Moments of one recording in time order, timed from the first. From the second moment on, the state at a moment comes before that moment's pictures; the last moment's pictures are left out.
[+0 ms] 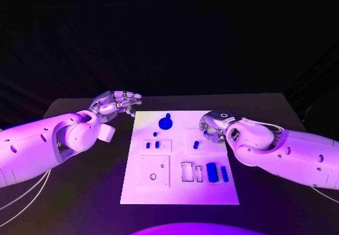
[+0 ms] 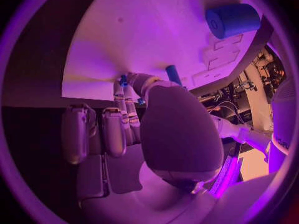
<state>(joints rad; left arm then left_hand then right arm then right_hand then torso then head) 1.16 -0.91 -0.01 1.41 -0.11 -0.06 0.35 1.37 -0.21 0.56 0.06 0.24 0.91 0.18 0.27 0.26 1.03 0.12 0.36 0.17 1.04 0.04 1.18 0.50 0.17 0.93 0.14 0.94 0.68 1.17 -0.79 -0.13 1.54 -1.79 -0.28 -0.36 1.46 -0.29 0.57 0.18 0.19 1.02 0.13 0.28 0.31 1.17 0.08 0.08 0.15 1.46 -0.01 1.43 1.31 0.03 1.47 0.08 1.34 1.31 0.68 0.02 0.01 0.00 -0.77</state>
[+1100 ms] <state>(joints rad) 1.16 -0.91 -0.01 1.40 -0.11 -0.06 0.35 1.37 -0.20 0.56 0.06 0.24 0.90 0.19 0.27 0.26 1.03 0.12 0.36 0.17 1.04 0.04 1.18 0.49 0.17 0.93 0.14 0.94 0.68 1.17 -0.80 -0.13 1.56 -1.80 -0.28 -0.38 1.44 -0.23 0.62 0.11 0.13 1.09 0.11 0.32 0.37 1.26 0.07 0.11 0.16 1.47 -0.03 1.42 1.31 0.03 1.47 0.07 1.41 1.31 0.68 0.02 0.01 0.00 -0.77</state>
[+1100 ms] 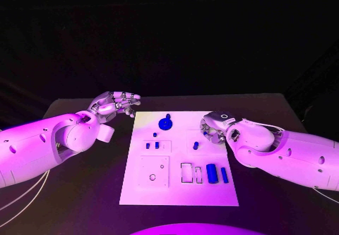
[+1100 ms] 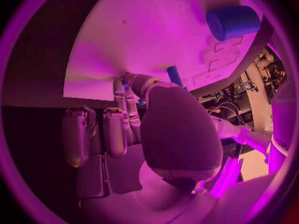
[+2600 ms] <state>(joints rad) 1.16 -0.91 -0.01 1.41 -0.11 -0.06 0.34 1.37 -0.20 0.56 0.06 0.24 0.90 0.19 0.27 0.26 1.02 0.12 0.36 0.17 1.04 0.04 1.17 0.49 0.17 0.93 0.14 0.93 0.68 1.16 -0.82 -0.11 1.80 -1.67 -0.42 -0.35 1.45 -0.21 0.63 0.09 0.12 1.09 0.11 0.32 0.38 1.27 0.07 0.11 0.19 1.47 -0.03 1.42 1.31 0.03 1.47 0.07 1.43 1.31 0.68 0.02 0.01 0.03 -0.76</state>
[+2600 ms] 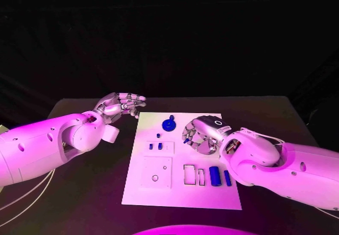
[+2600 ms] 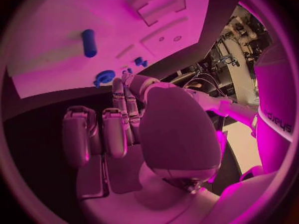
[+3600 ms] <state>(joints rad) 1.16 -0.89 -0.01 1.43 -0.11 -0.08 0.34 1.37 -0.20 0.56 0.06 0.24 0.90 0.19 0.27 0.26 1.02 0.12 0.36 0.17 1.04 0.04 1.17 0.49 0.17 0.93 0.14 0.93 0.67 1.05 -0.65 -0.13 1.72 -1.66 -0.36 -0.32 1.45 -0.21 0.64 0.09 0.12 1.09 0.11 0.32 0.38 1.27 0.07 0.11 0.19 1.47 -0.03 1.42 1.31 0.03 1.47 0.07 1.42 1.31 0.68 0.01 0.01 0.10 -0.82</state>
